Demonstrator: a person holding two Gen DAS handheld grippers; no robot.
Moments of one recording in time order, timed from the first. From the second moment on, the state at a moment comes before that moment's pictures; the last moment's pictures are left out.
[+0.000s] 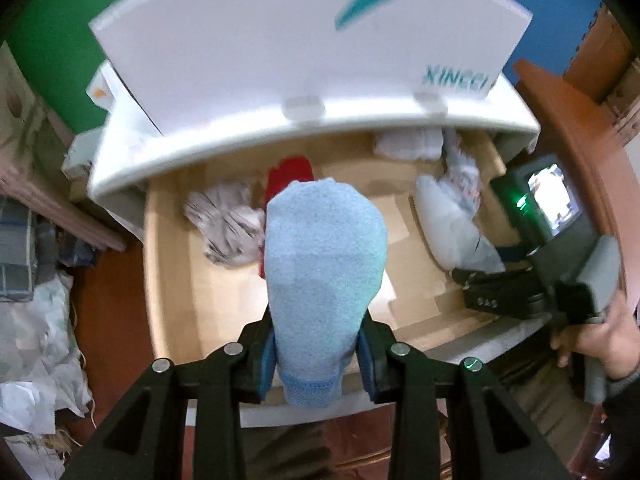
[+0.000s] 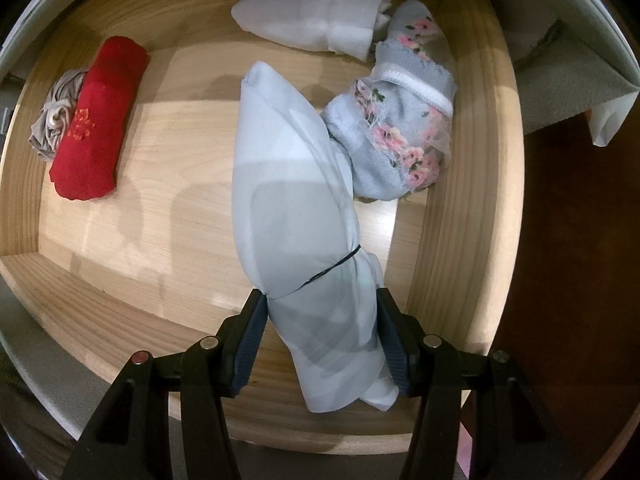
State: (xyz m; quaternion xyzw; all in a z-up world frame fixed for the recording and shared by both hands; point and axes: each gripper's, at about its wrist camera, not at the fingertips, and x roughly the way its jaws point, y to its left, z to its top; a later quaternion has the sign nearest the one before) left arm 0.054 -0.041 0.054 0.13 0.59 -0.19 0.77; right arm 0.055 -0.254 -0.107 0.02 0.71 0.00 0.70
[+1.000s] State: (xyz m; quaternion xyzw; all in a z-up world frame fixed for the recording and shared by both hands) left arm 0.217 -0.033 0.196 0.09 0.49 -0.14 0.85; right arm 0.052 -0.255 -0.106 0.03 0.71 0.00 0.71
